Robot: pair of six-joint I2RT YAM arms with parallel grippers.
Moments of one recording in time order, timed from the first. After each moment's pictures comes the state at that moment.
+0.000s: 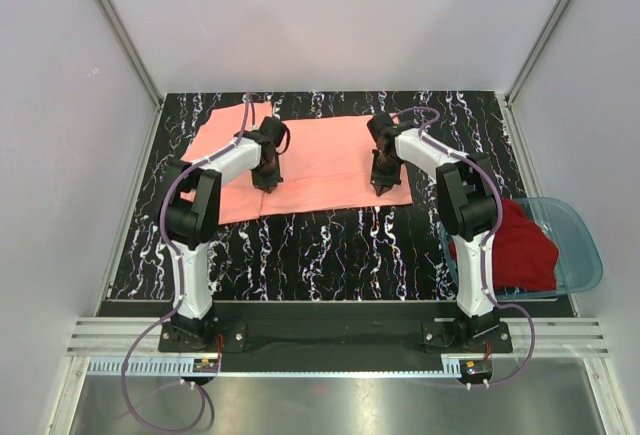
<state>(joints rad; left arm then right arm) -0.35 2.03 1.47 -0.70 -0.18 -0.48 0.39 2.16 1.66 -0.83 0.05 0.55</state>
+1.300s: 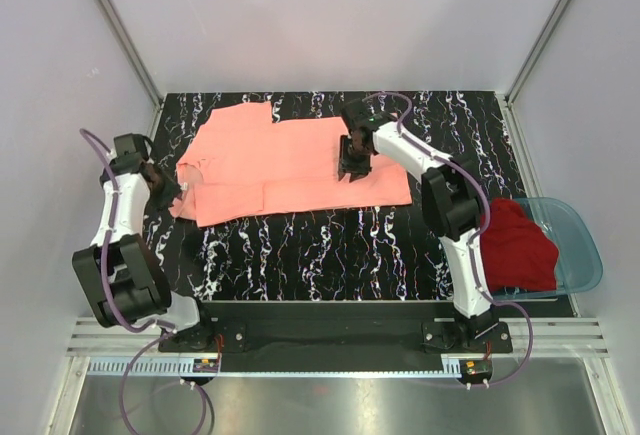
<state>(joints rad) 0.32 1.44 1.12 -0.72 -0.01 -0.44 0.50 2.23 1.90 -0.83 -0.07 0.56</state>
